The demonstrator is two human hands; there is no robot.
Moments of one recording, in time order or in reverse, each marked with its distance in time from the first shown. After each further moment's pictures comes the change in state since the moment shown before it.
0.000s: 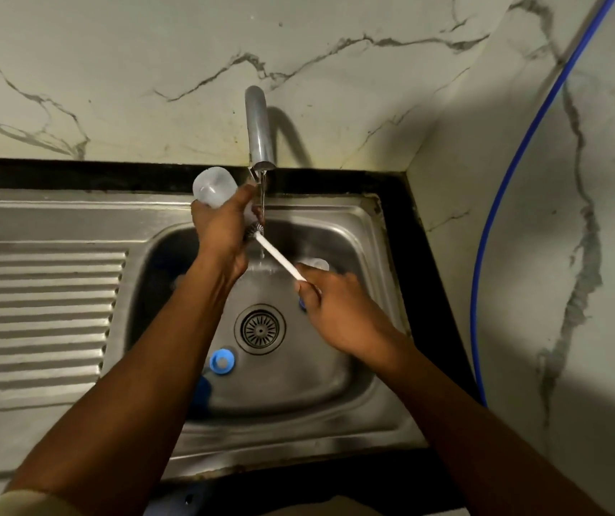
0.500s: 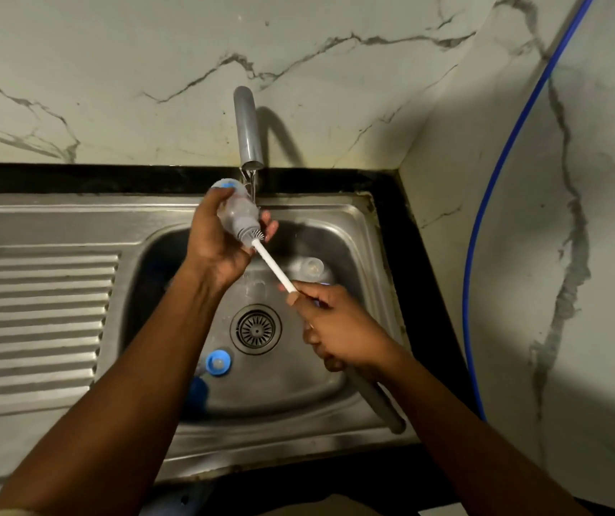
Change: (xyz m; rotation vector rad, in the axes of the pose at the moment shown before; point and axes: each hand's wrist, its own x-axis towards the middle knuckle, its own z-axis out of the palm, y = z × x) left_hand -0.014 -0.002 0.000 -0.276 -0.210 -0.273; right_hand -0.022 -0.002 -0.001 0.704 -0.241 0.237
